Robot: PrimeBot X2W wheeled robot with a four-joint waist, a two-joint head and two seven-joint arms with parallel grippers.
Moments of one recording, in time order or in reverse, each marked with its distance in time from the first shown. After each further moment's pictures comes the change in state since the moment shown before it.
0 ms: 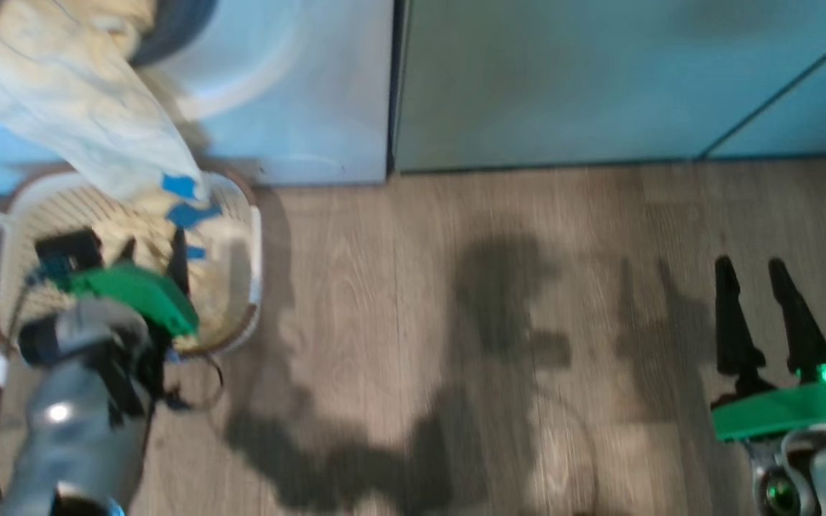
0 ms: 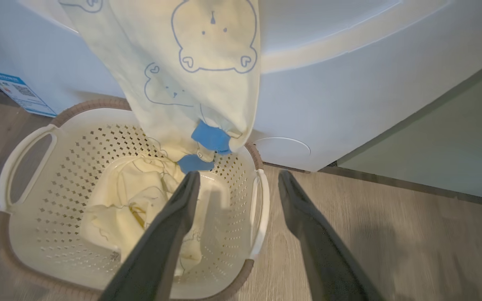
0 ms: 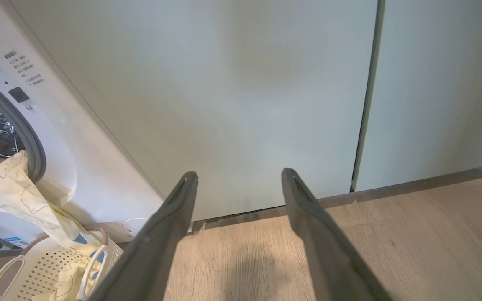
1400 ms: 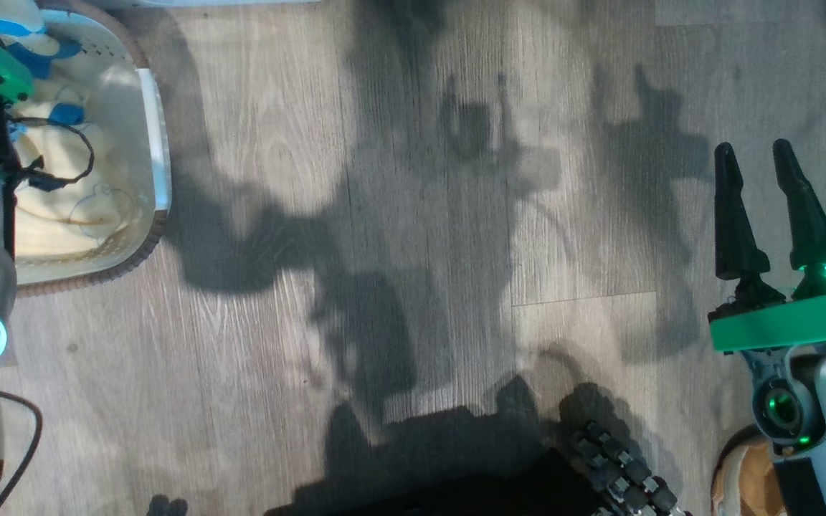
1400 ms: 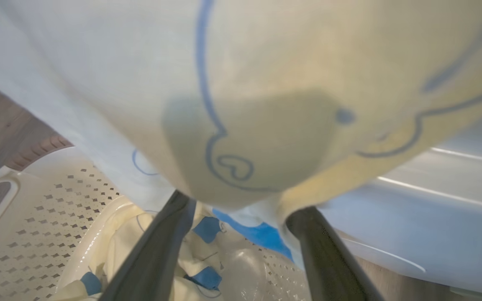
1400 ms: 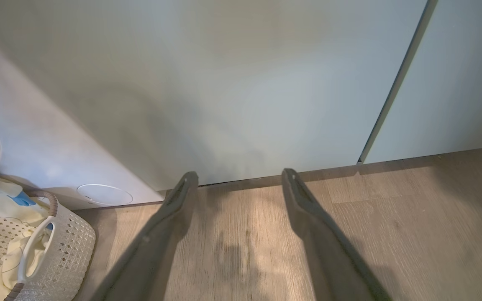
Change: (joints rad) left arm -0.565 0.171 0.042 0.262 -0.046 0.133 -0.028; right arm -0.206 -0.001 0.049 -0.027 0.010 0.000 0.000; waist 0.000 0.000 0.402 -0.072
